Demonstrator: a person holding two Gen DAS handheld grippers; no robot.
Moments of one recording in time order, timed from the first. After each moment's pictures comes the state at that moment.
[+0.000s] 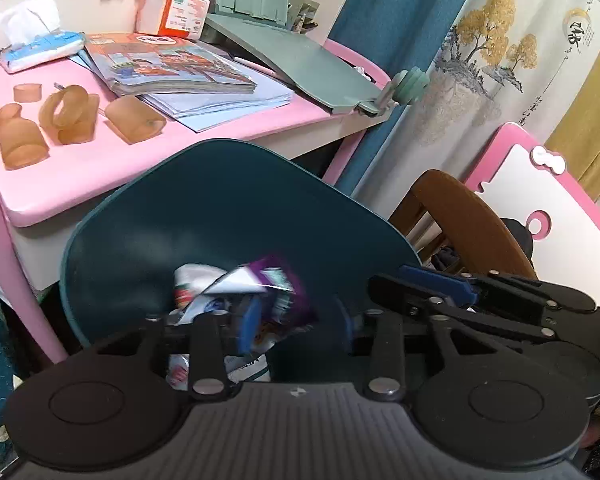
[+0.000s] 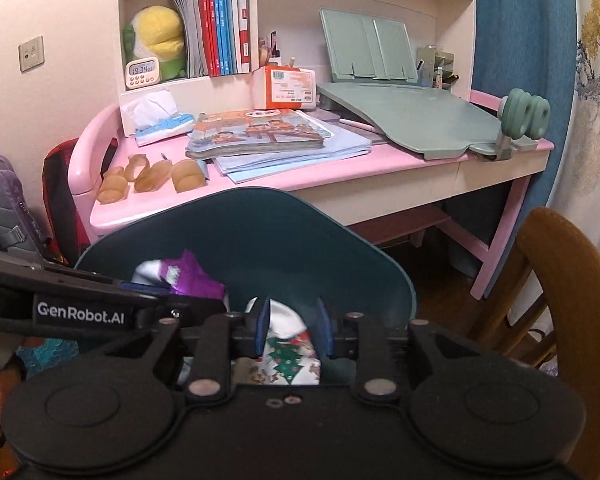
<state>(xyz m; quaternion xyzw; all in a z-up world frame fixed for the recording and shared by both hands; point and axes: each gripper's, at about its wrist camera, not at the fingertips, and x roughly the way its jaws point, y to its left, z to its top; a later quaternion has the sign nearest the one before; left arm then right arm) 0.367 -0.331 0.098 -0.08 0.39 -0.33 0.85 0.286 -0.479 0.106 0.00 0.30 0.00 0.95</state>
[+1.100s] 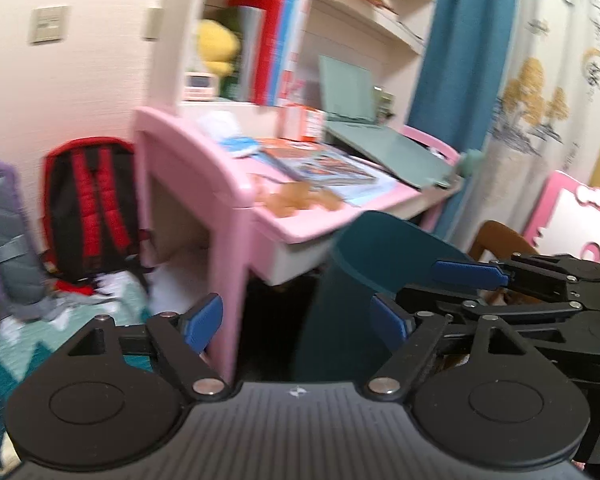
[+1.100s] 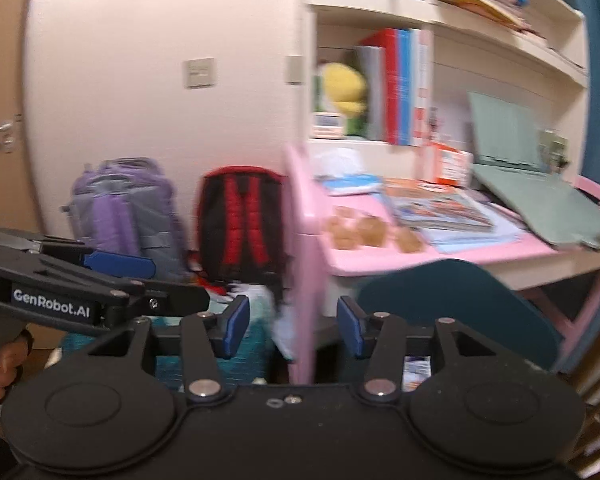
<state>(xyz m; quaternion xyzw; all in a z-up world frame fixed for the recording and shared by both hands) 0.217 -0.120 0.175 -0.05 0.28 -0.19 0.94 0.191 -0.317 0.166 -0.04 0.23 0.17 0.96</state>
